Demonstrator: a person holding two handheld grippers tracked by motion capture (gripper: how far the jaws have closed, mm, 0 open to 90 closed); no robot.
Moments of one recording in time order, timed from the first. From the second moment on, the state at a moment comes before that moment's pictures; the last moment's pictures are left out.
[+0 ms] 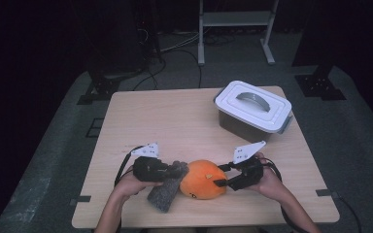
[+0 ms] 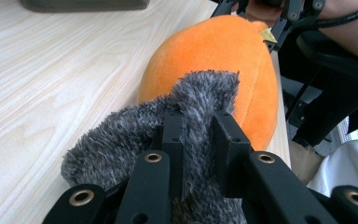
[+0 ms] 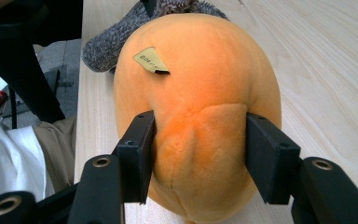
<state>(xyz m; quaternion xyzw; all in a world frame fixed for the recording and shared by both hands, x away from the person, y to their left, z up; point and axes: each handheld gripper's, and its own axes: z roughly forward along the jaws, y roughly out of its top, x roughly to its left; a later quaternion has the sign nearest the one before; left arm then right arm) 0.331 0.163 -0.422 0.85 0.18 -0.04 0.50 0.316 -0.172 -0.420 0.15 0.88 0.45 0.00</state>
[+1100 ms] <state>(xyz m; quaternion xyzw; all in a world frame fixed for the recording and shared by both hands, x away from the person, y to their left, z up) 0.313 0.132 -0.388 0.85 0.12 -0.03 0.51 0.302 -0.150 -0.413 0.14 0.89 0.43 0.02</state>
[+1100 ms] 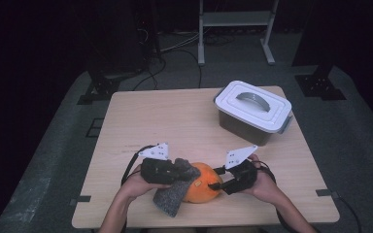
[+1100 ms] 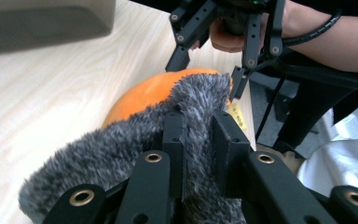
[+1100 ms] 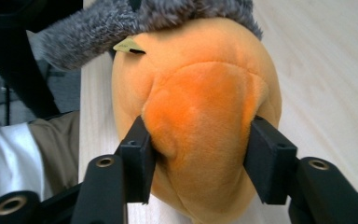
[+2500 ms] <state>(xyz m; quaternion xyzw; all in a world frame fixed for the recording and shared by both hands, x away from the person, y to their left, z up) 0.316 0.126 -0.398 0.86 0.12 -0.06 0.49 0.309 -0.148 -0.417 0.14 0.88 0.45 -0.06</state>
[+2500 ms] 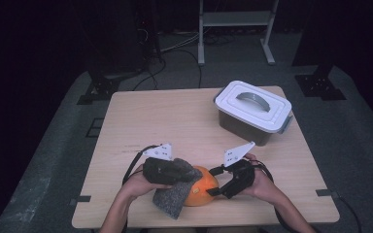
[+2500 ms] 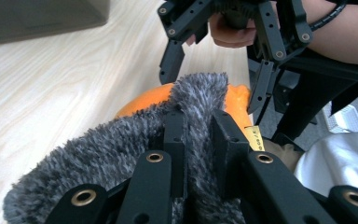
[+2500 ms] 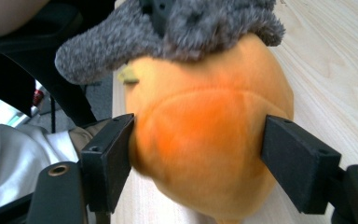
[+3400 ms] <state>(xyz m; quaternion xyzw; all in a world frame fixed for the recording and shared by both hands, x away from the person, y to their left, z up) 0.324 0.137 -0.398 0.84 0.15 -0.02 0.52 0.310 -0.154 -0.420 0.14 0.88 0.45 0.04</state>
